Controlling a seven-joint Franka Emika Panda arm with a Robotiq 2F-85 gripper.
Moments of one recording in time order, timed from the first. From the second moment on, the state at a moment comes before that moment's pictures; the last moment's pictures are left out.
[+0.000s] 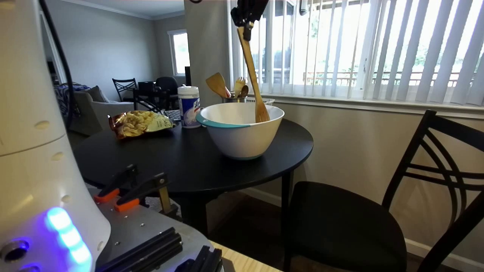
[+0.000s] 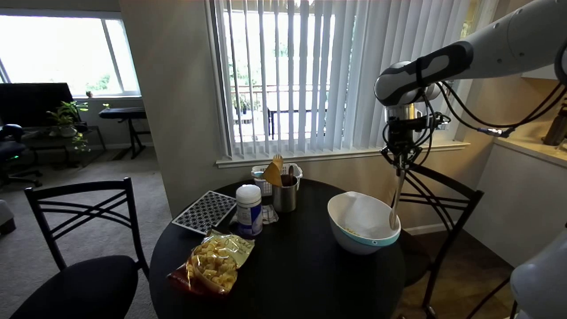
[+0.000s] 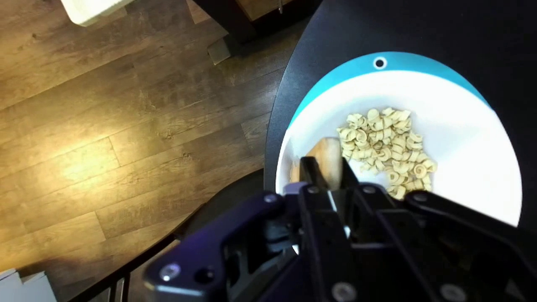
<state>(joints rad) -0.09 -0.03 0.01 -2.00 -0.06 1.69 0.40</state>
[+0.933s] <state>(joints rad) -0.02 0.18 0.00 -1.85 -0.07 1.62 0.28</state>
